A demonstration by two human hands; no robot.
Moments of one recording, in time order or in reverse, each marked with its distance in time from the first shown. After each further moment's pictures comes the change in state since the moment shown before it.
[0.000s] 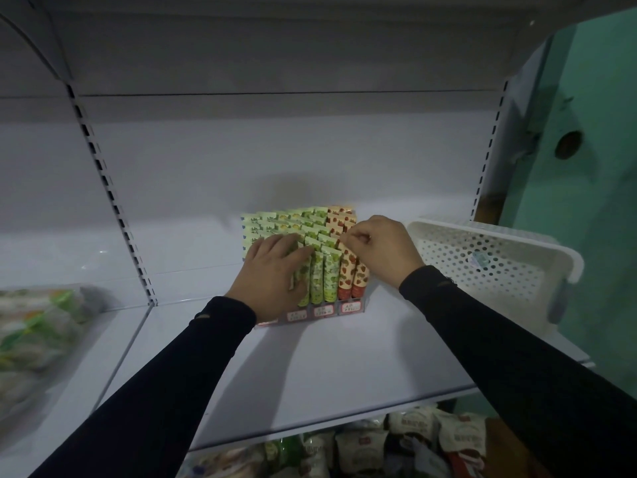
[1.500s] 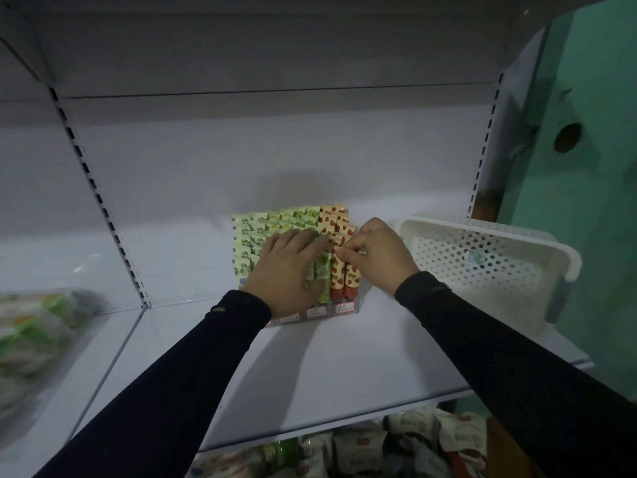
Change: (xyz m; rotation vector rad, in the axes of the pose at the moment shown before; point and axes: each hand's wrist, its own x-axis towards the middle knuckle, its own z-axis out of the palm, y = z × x) left_hand 0.021 0.031 -0.002 -0.039 -0.049 0.032; right_hand -0.003 0.022 0.007 0.003 -0.043 0.018
